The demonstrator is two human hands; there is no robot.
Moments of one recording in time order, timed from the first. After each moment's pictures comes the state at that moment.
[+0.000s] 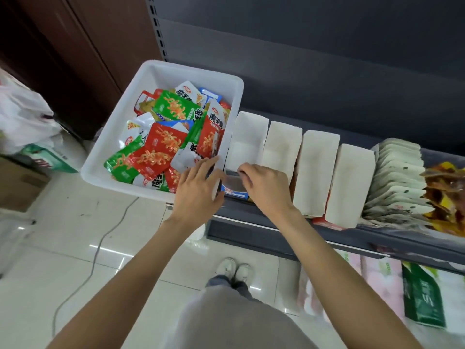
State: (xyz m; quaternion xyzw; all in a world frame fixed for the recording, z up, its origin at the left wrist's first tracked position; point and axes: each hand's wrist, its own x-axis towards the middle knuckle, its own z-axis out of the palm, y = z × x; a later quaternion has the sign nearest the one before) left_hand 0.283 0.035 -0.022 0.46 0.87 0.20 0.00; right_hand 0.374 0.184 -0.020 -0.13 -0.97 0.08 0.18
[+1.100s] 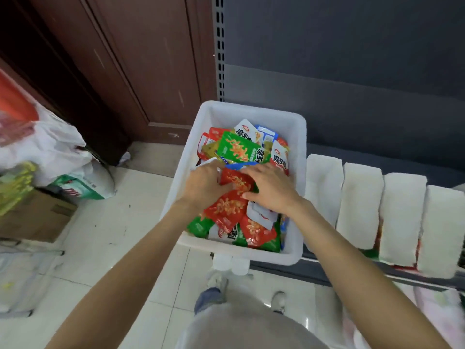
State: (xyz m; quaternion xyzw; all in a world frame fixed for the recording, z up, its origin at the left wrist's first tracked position) left_hand 0.085 0.001 -0.001 0.38 0.90 0.17 0.15; right_hand 0.200 0.136 0.008 -0.14 -0.98 0.14 -0.09
